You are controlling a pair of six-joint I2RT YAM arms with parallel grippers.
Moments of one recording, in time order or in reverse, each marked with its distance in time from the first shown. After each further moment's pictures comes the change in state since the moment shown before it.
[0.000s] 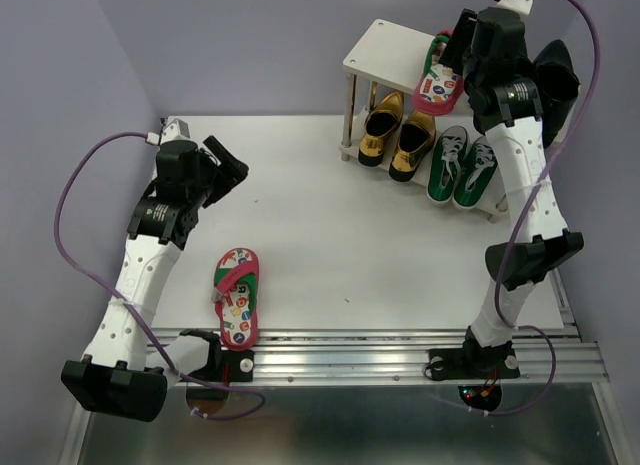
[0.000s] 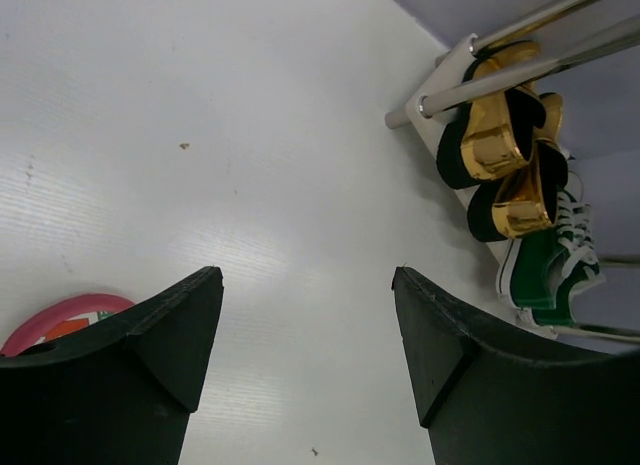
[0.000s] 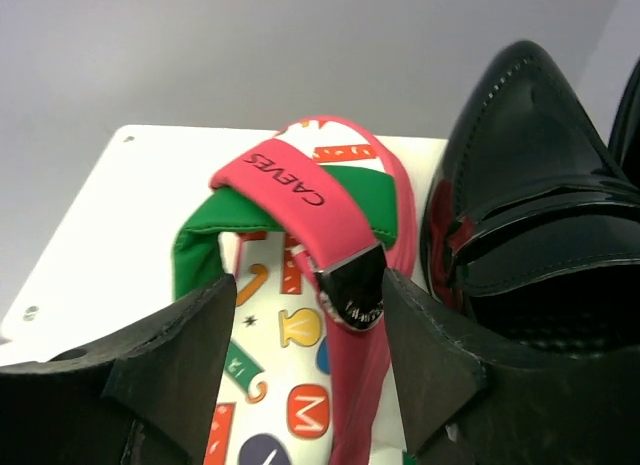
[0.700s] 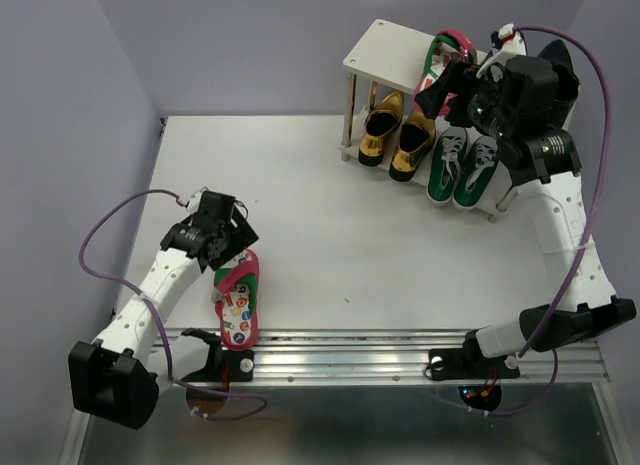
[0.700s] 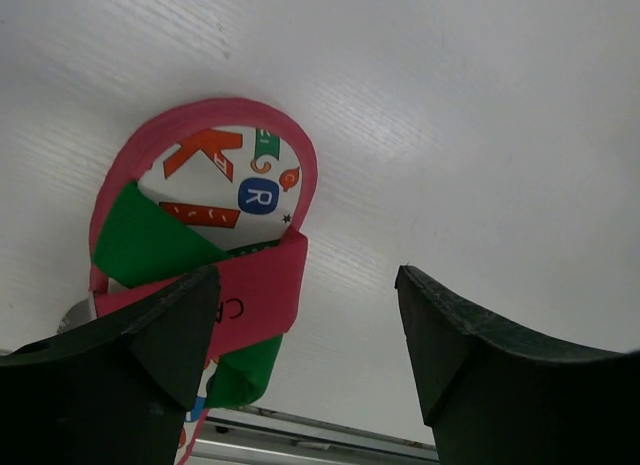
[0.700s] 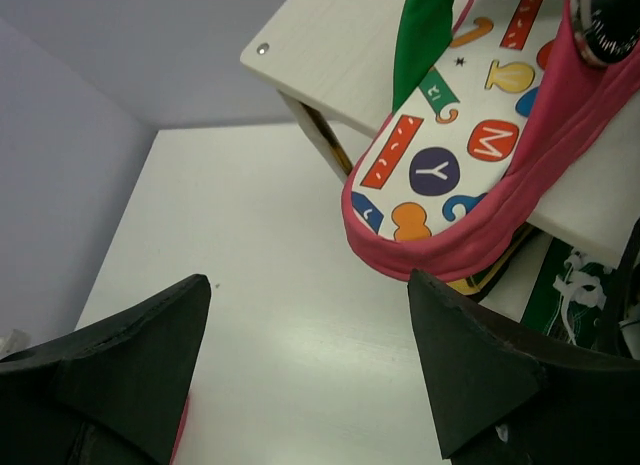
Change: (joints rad) left arm -0.083 -0.028 -0.370 -0.164 -0.151 -0.095; right arm -0.003 -0.442 -0.492 0.015 -0.619 0.094
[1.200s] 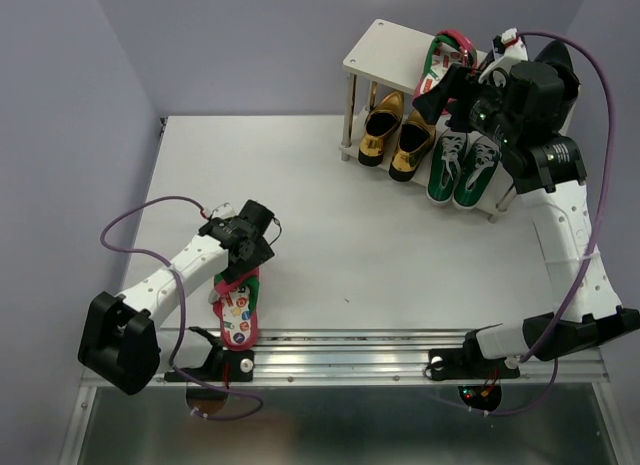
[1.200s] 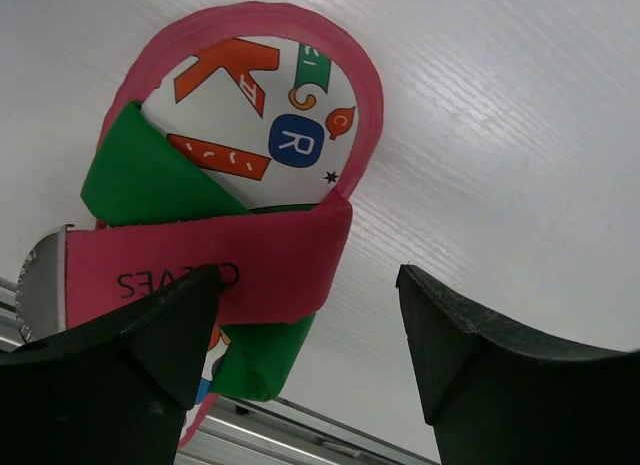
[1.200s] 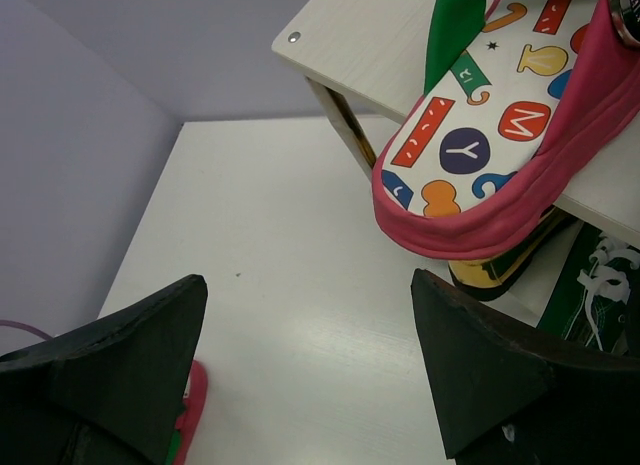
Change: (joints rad) left arm -0.252 0.166 -0.021 -0.104 -0.170 -0.235; right arm 0.006 -0.045 -0.050 0.003 -0.058 0.022
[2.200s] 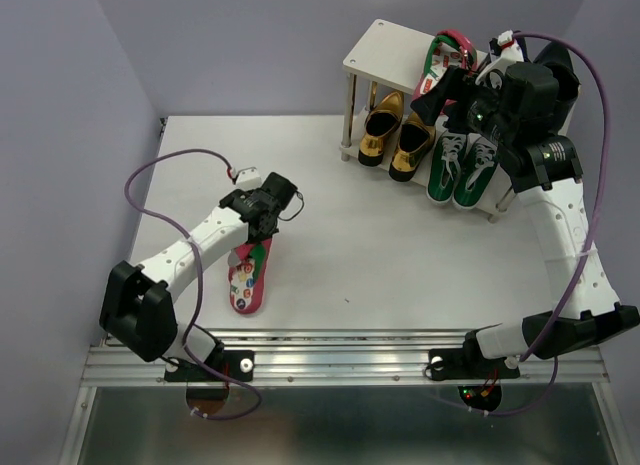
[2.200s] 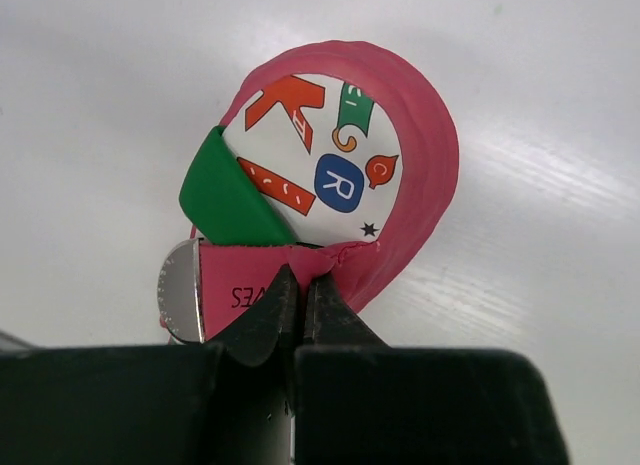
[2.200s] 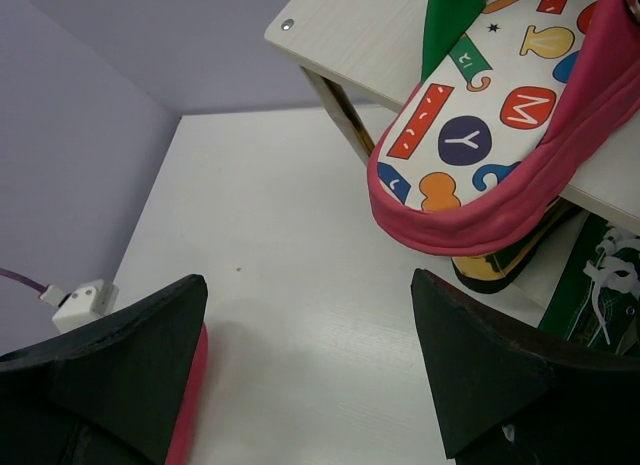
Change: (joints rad) left arm -0.076 0.200 0.252 -0.037 -0.211 0.188; right arm 0.000 0.007 -0.016 0.000 -0.003 0.014
